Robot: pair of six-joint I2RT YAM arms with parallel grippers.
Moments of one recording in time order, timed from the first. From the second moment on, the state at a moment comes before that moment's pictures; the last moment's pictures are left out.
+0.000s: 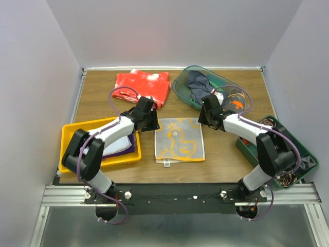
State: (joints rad) left arm -0.54 1.52 0.94 -0.30 0.02 -0.61; right arm 0.50 1.58 0.95 -0.22 0.29 0.60
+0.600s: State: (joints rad) left arm -0.49 1.77 1.09 -0.22 -0.02 -0.61; right arm 0.42 1.71 1.01 -0.09 0.19 0.52
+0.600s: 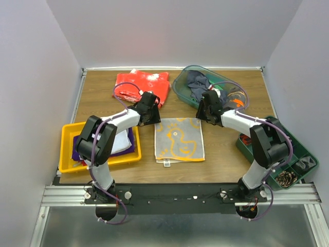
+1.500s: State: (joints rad) left arm -0.49 1.85 1.11 -0.15 -0.10 -0.61; right arm 0.41 1.67 0.95 -0.06 0.15 0.50
